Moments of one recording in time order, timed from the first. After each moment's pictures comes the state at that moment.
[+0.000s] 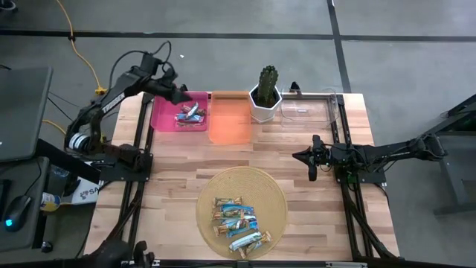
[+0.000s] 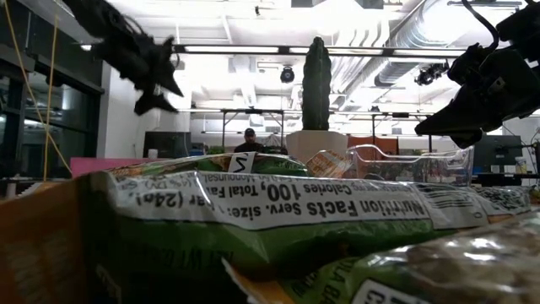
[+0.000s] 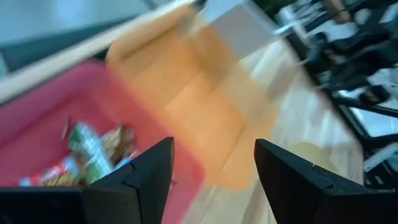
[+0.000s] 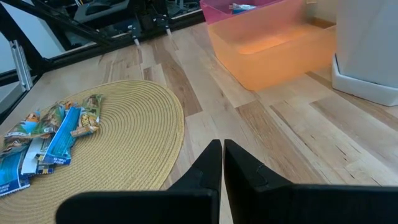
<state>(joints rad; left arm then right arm) 1.17 1.29 1.03 -0.66 0.79 0.07 0.06 0.39 0.01 0.07 0.23 0.33</state>
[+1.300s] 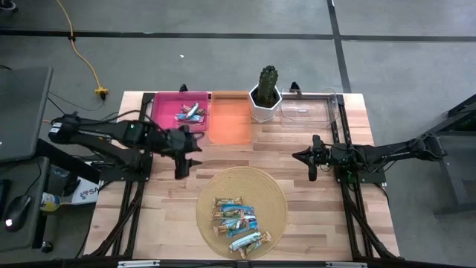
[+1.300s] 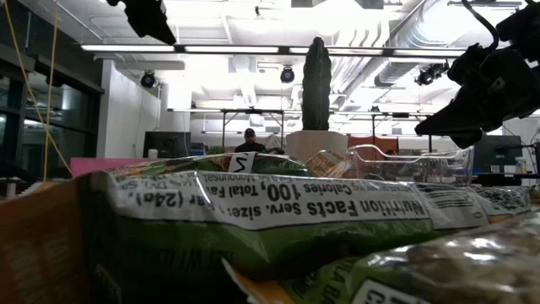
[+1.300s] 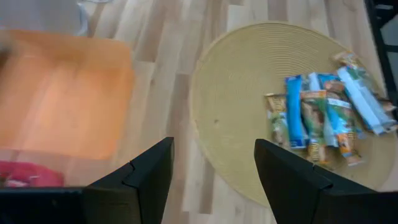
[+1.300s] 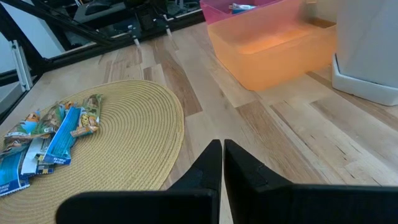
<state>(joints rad) -0.13 1.06 1.07 -0.80 -0.14 -0.21 0.06 0.39 0.01 0.07 0.23 0.34</state>
